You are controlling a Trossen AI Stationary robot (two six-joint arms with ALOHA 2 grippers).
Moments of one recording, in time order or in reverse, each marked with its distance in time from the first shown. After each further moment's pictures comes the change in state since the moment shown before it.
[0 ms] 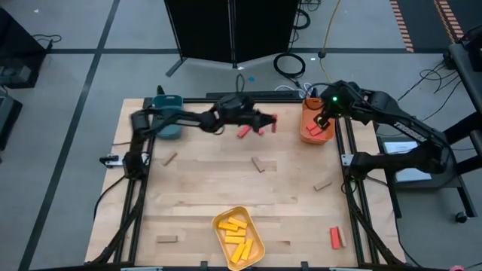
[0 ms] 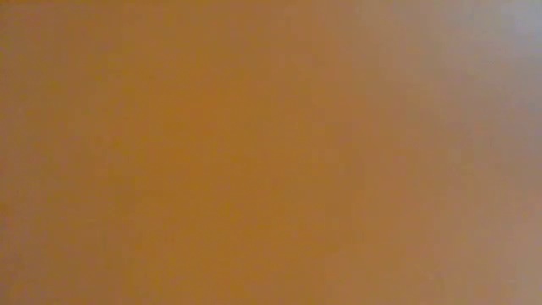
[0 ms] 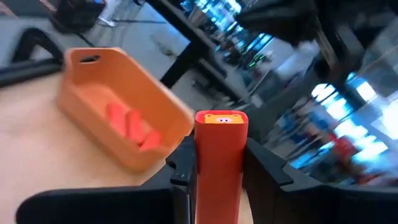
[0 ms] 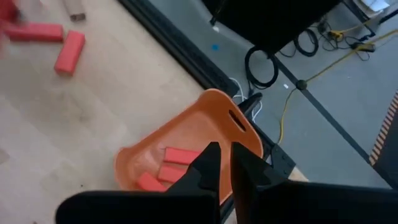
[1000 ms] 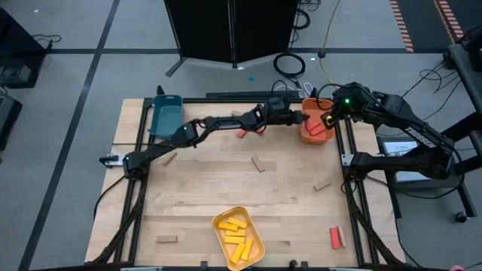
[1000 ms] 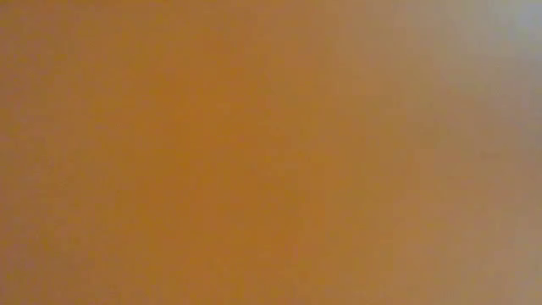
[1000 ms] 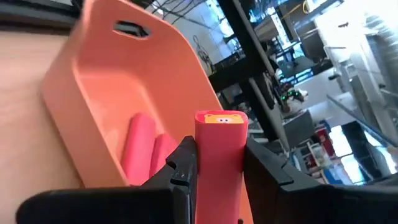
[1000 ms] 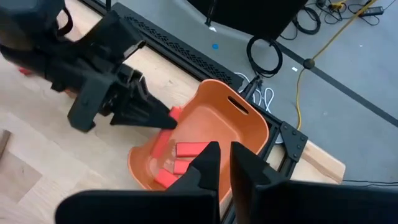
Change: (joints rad) left arm -0.048 0.733 1.098 -0.463 -0.212 -0.267; right arm -0.015 -0.094 0.000 -0.066 -0.016 0.197
